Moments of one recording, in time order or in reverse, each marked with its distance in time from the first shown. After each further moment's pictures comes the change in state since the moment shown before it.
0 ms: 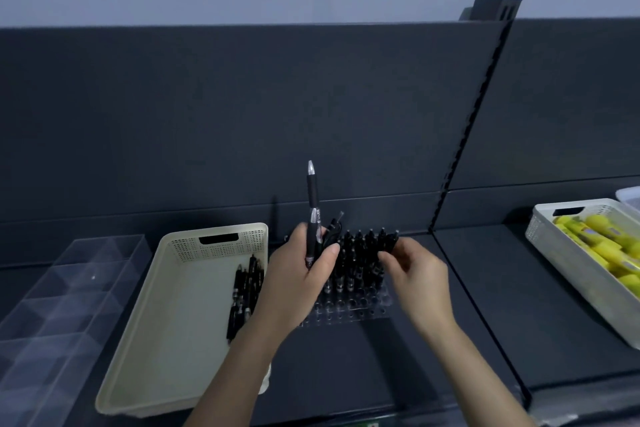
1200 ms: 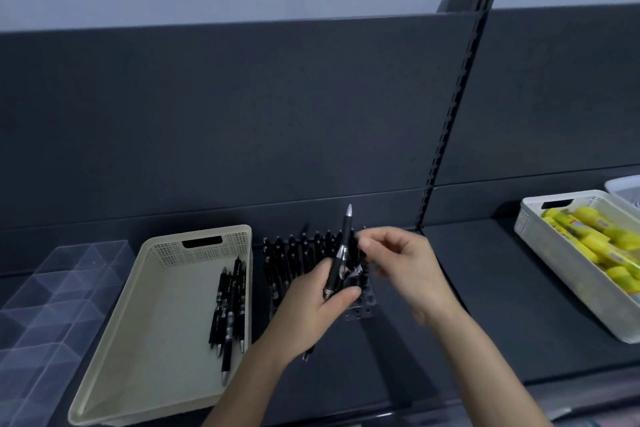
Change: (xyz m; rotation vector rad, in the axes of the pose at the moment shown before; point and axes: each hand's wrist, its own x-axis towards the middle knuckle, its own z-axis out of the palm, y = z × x) left_hand -0.012 -0.015 0.046 -0.007 -0.305 -0.010; right_hand 0.015 -0.019 -0.027 0.620 -0.285 0.253
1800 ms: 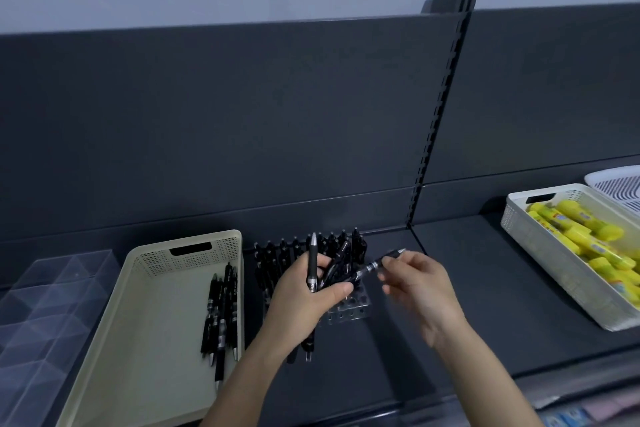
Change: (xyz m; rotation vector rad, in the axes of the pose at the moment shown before) left_hand 0.008 -0.001 -0.001 -0.192 0.128 -0.181; right_hand -0.009 0.035 -0.022 0.341 0.257 0.290
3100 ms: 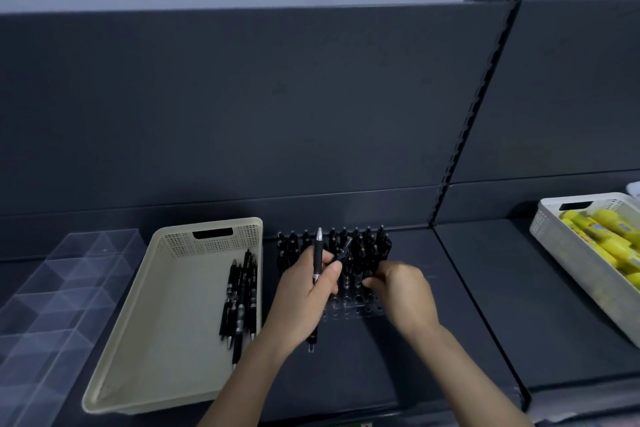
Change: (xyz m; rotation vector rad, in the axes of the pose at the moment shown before) left_hand -0.008 -0.008 -0.015 0.134 0.075 0.042; right_hand 0.026 0.040 0.023 -1.319 -0.050 -0.416
